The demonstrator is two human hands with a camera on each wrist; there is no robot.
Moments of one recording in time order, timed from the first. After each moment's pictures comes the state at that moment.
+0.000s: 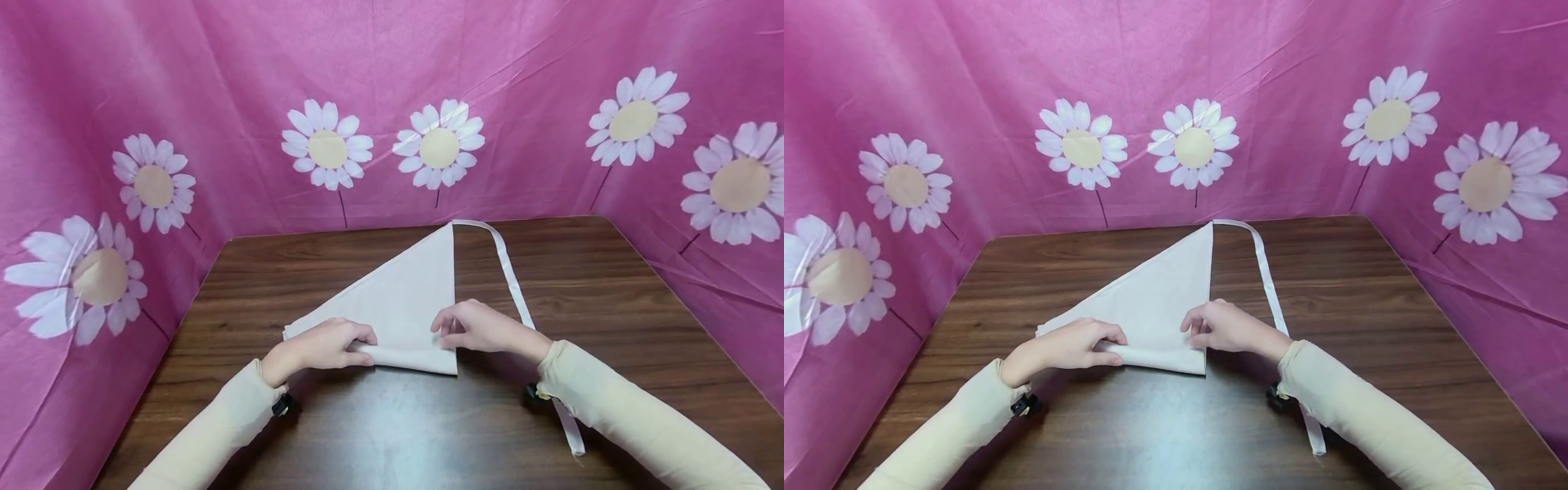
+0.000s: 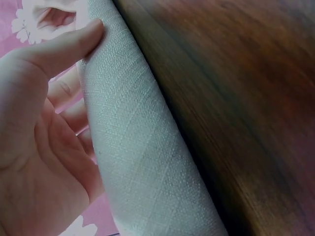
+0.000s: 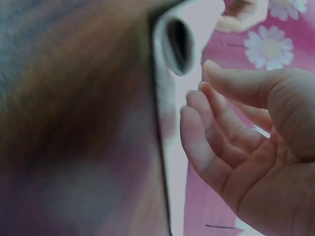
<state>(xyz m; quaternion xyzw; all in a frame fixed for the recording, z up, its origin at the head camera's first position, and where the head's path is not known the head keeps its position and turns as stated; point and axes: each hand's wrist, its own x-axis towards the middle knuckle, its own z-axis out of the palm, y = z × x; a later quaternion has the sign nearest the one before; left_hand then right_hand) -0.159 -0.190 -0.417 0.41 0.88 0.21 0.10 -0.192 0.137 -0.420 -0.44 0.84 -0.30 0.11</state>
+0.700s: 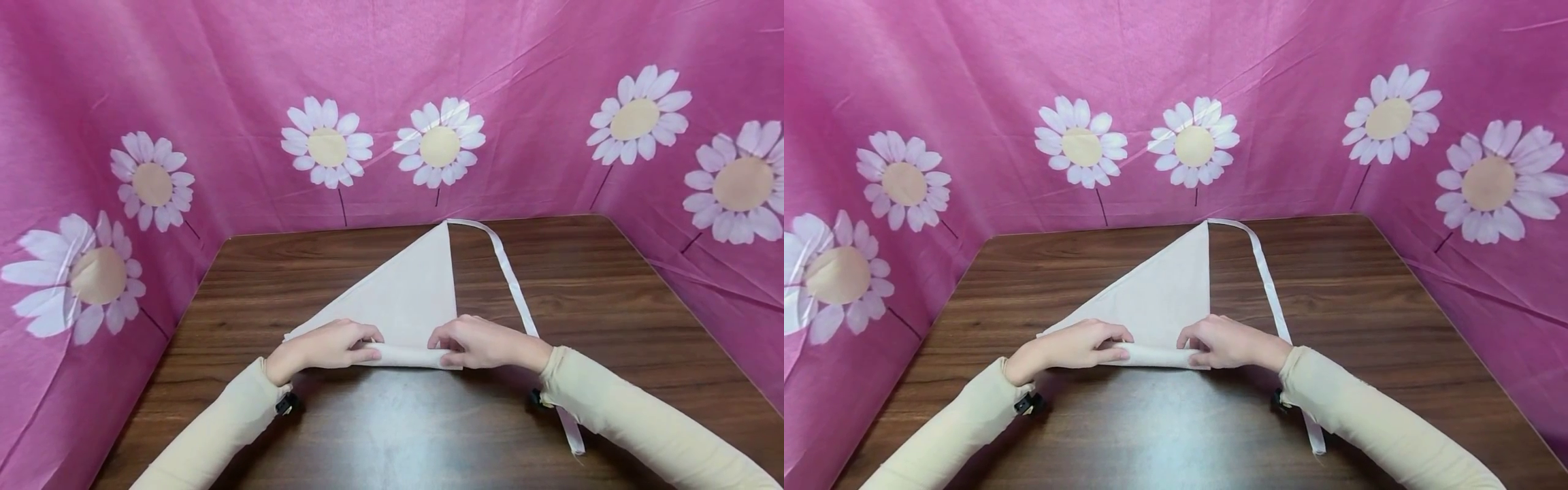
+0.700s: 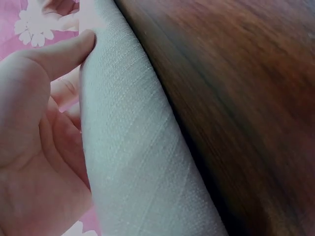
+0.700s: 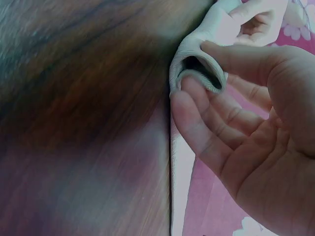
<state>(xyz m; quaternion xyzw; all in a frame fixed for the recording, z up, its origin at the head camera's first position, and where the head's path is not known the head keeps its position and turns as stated) -0.162 -0.185 -0.421 0.41 0.87 0.22 0.13 -0.181 0.134 -0.427 -0.49 0.83 -0.24 0.13</state>
